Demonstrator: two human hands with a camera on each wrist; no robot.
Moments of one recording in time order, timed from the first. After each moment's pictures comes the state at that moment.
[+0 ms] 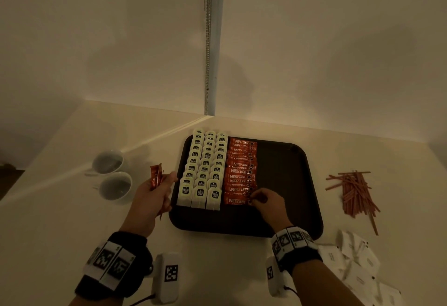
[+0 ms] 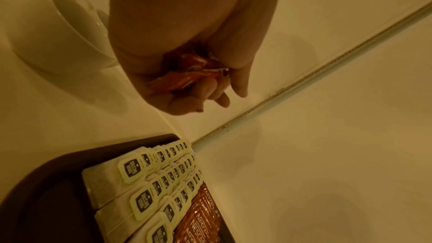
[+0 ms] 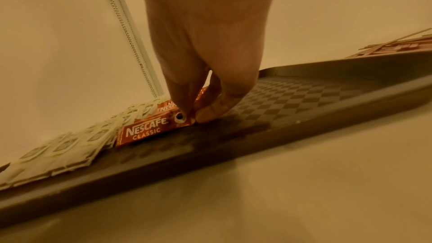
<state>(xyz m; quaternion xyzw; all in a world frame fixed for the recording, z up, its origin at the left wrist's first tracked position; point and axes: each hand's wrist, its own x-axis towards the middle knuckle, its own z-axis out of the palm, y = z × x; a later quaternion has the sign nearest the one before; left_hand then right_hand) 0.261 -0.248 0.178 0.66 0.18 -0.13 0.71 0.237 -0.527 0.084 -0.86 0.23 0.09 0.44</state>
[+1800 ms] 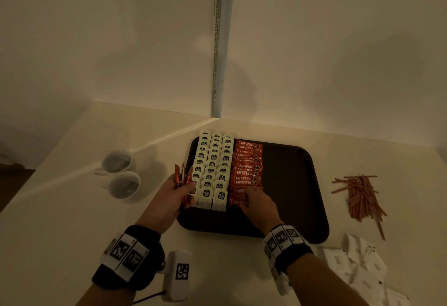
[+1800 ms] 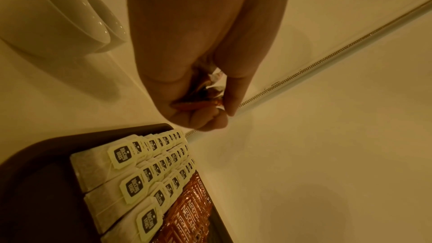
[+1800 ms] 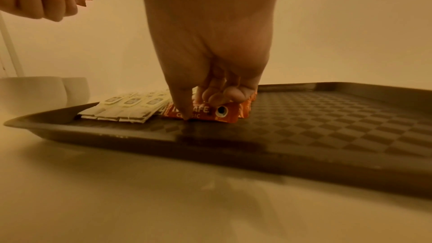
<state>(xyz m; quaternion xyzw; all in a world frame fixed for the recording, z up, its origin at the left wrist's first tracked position) 0.260 -0.260 0.176 0.63 0.12 -0.20 0.74 0.246 -0.491 0.088 -0.97 0.03 0.10 0.20</state>
